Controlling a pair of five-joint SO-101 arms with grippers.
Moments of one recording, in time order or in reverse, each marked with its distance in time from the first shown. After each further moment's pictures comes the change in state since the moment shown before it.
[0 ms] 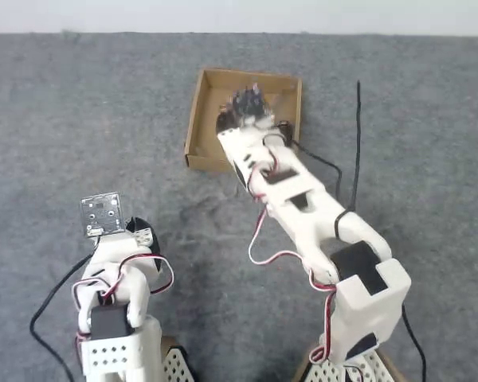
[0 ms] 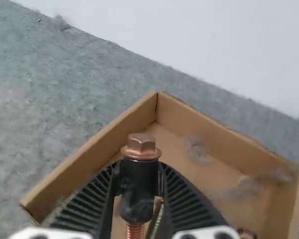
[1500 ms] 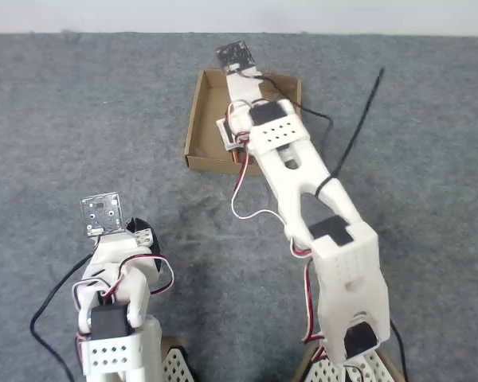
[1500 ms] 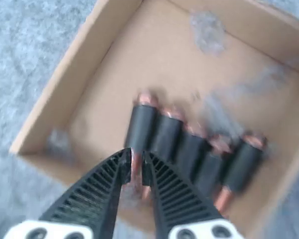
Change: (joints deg) left arm 0.0 0.0 0.0 0.4 0.0; right arm 1.2 19.1 -50.5 67.3 -4.3
